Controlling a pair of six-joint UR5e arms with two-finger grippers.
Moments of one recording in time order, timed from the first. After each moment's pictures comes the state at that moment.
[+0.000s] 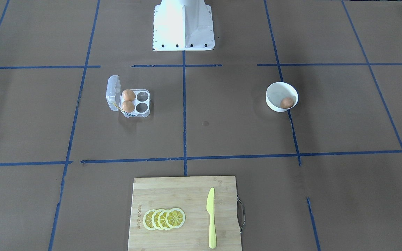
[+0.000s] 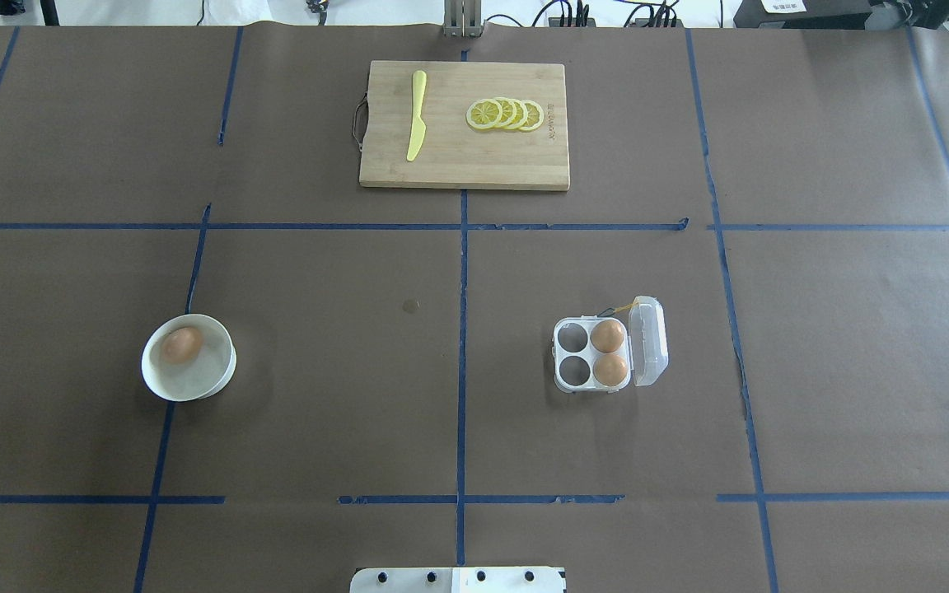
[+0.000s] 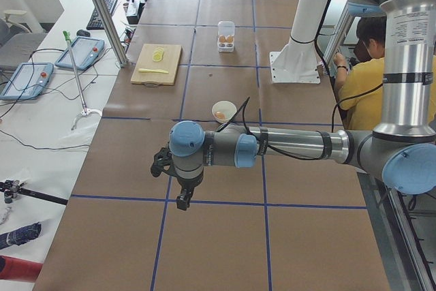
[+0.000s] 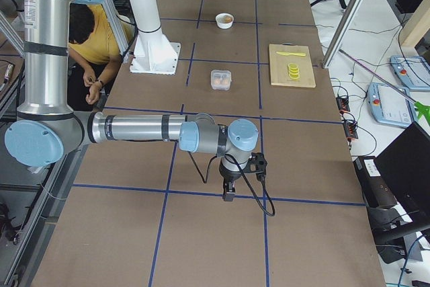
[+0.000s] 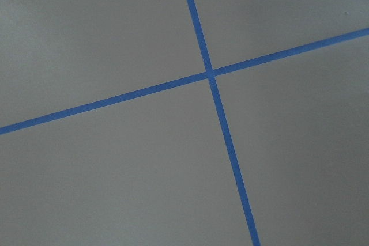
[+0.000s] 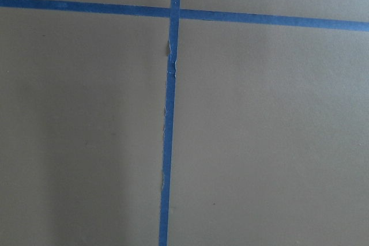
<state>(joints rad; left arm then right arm) -1.62 -1.51 -1.68 -1.57 -2.33 0.26 1.51 -1.66 1.70 -1.69 2.27 -0.05</state>
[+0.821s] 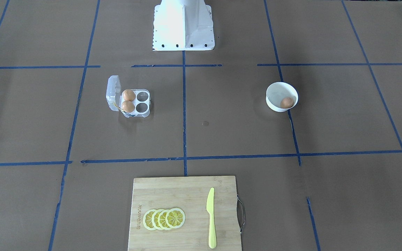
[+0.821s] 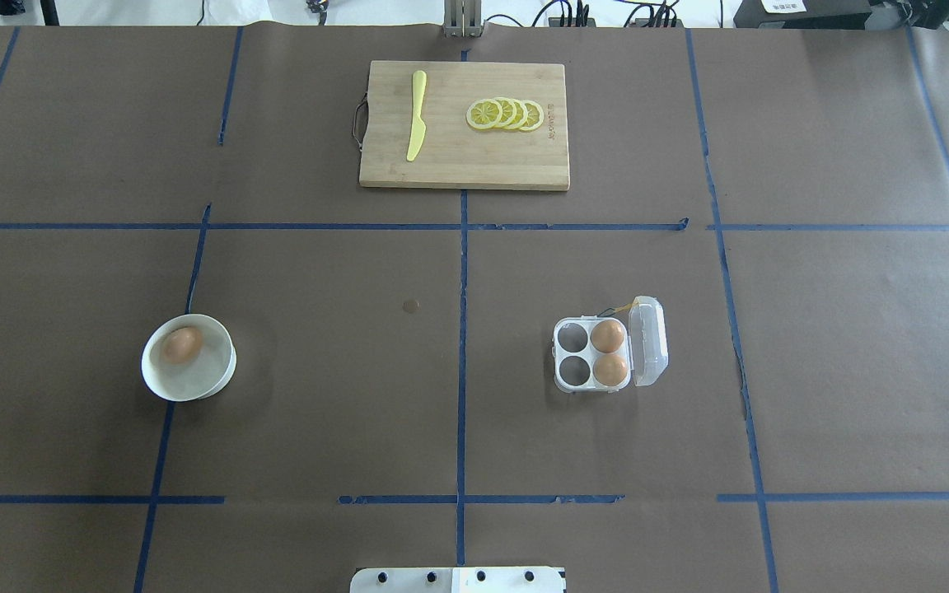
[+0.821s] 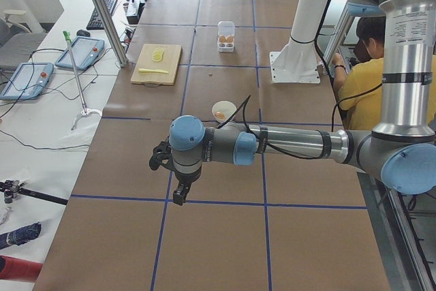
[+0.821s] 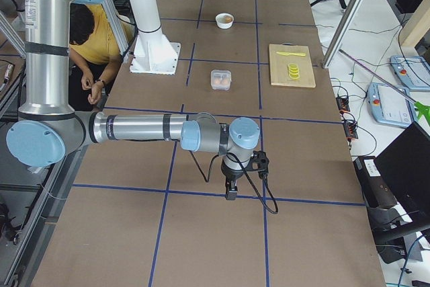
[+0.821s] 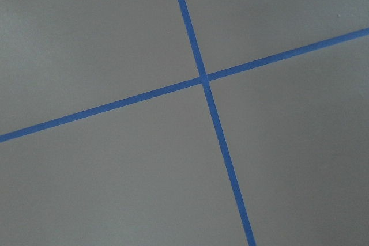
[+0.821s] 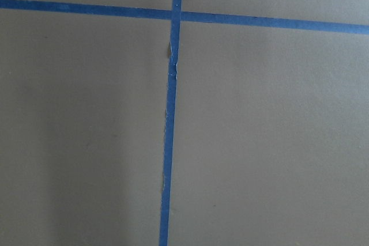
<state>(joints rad) -1.61 -1.51 -1.69 -1.66 -2.33 0.25 1.51 -1.65 1.70 -1.66 2.27 -0.05</state>
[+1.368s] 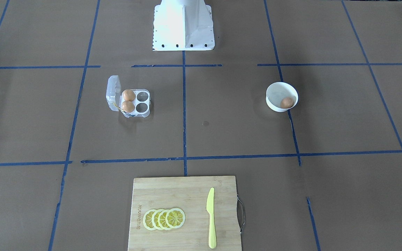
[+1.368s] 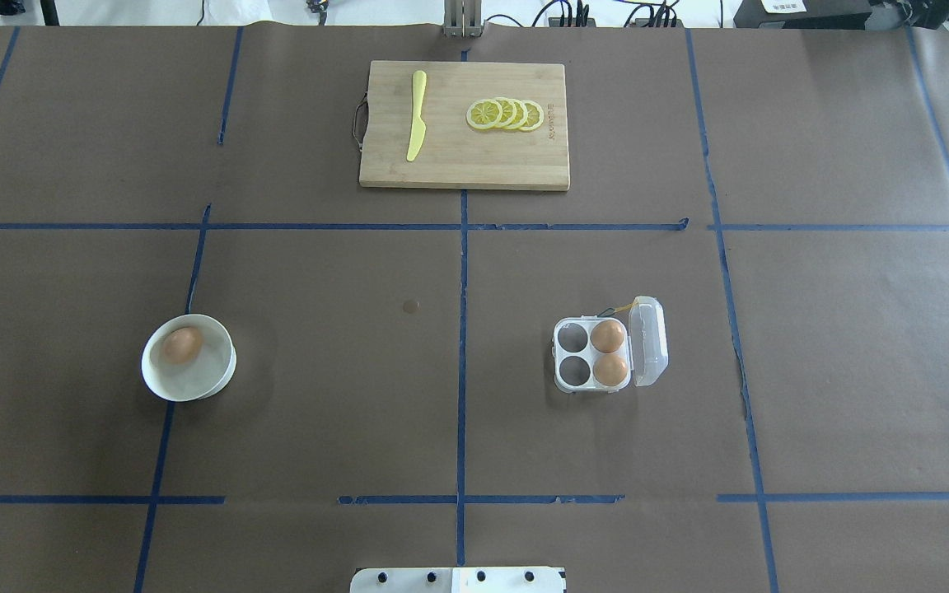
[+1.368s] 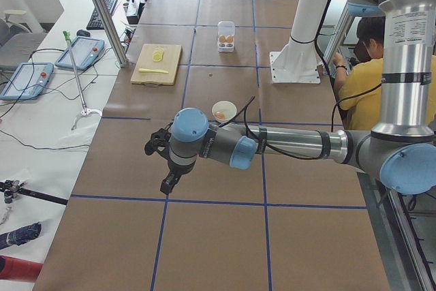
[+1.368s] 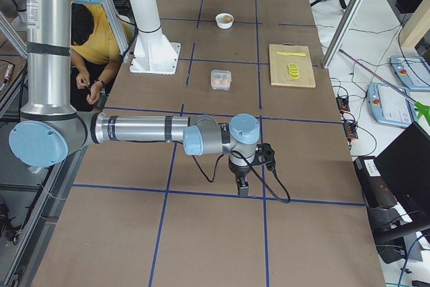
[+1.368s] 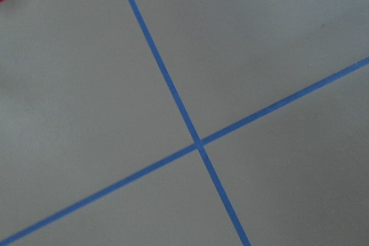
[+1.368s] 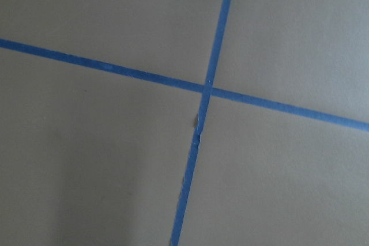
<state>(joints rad) -1.59 -1.53 -1.67 -2.01 -2.33 0.25 1.46 -1.62 1.66 -1.38 2.27 -0.03</state>
